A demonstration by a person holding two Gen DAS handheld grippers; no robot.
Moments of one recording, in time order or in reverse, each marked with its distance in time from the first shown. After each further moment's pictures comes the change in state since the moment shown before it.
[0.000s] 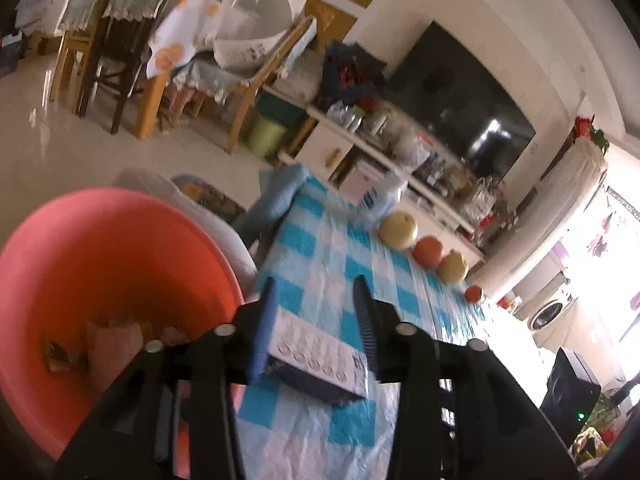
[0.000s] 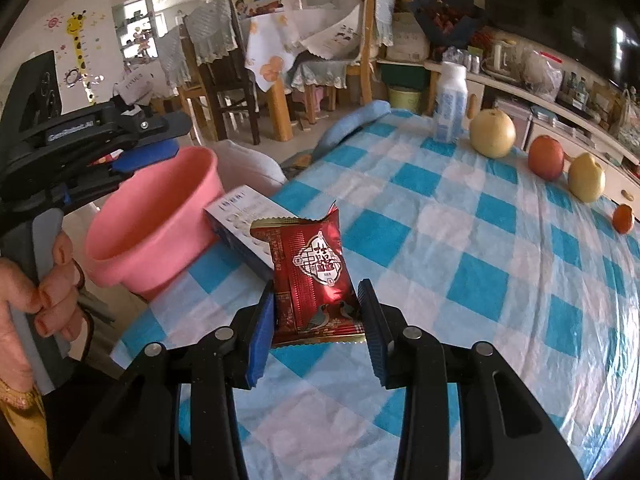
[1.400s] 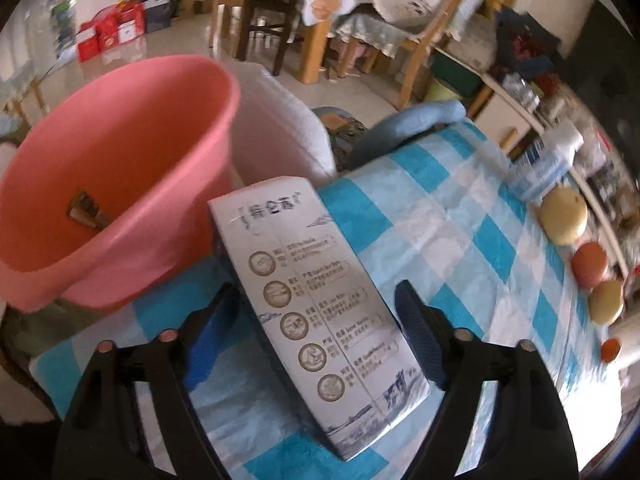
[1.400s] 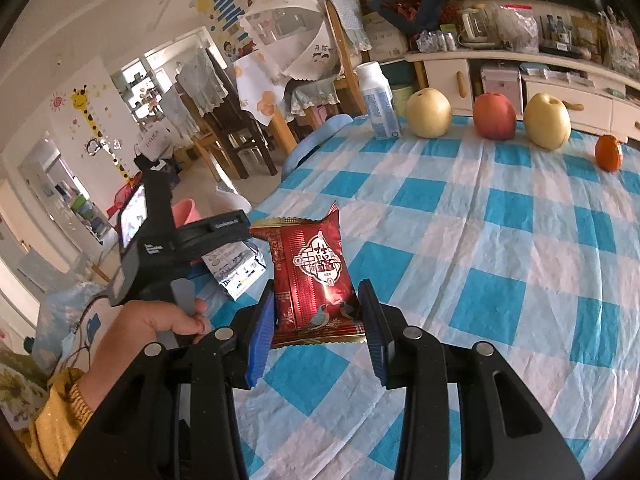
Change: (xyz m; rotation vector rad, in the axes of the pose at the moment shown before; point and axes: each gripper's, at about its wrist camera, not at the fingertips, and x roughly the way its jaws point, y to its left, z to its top) left arm 0.115 -0.047 -0.055 -0.233 0.108 0.679; right arm -0.059 -0.140 -0.021 0.218 -0.064 0.229
